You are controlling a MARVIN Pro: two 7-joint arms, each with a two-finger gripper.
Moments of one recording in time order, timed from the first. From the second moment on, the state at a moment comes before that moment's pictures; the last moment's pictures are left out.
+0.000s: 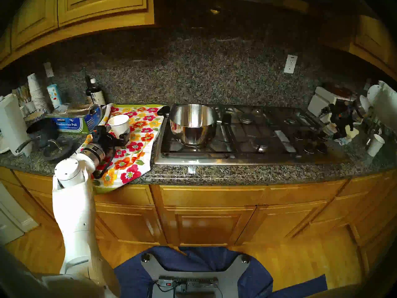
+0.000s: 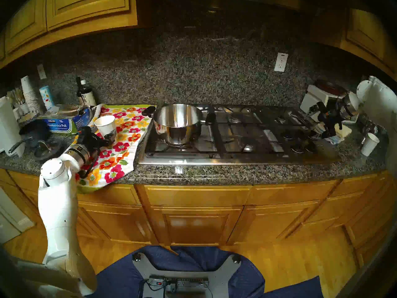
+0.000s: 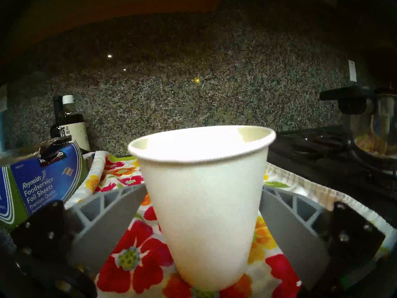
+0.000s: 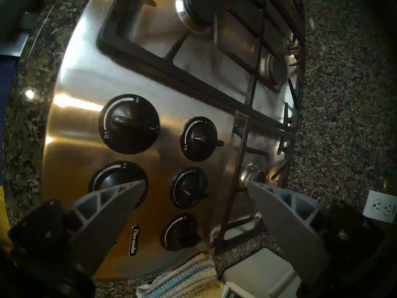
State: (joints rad) left arm 1.32 -1.45 -2.10 -1.45 0.10 0.09 -0.73; right arm 0.24 -0.65 -0.55 -0.42 0.42 -0.84 0.99
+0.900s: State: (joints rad) left arm 1.26 -1.44 -2.08 -1.39 0.09 0.09 -0.73; right arm 0.24 -0.65 -0.55 -0.42 0.42 -0.84 0.99
